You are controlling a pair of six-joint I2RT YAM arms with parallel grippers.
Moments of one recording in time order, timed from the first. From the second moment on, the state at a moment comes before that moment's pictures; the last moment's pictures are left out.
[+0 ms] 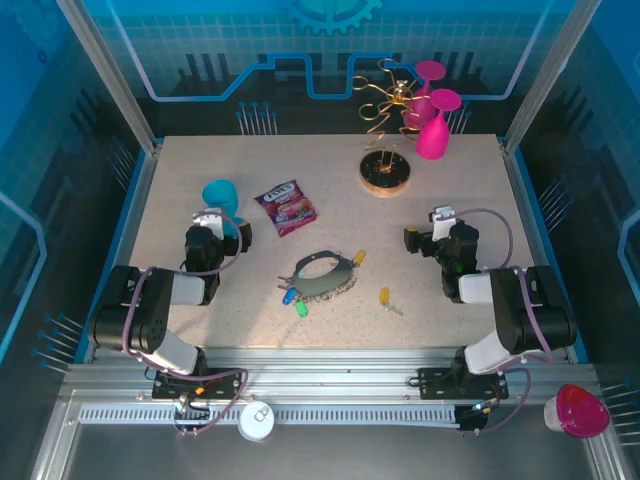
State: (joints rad) left arm -0.02 1.54 0.36 0.81 -0.04 -0.11; right arm 0.05 1.53 0.38 0.75 -0.08 -0.09
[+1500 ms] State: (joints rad) left arm -0.02 0.93 0.27 0.57 0.02 -0.12; right arm 0.11 0.97 0.41 0.34 -0.07 0.10
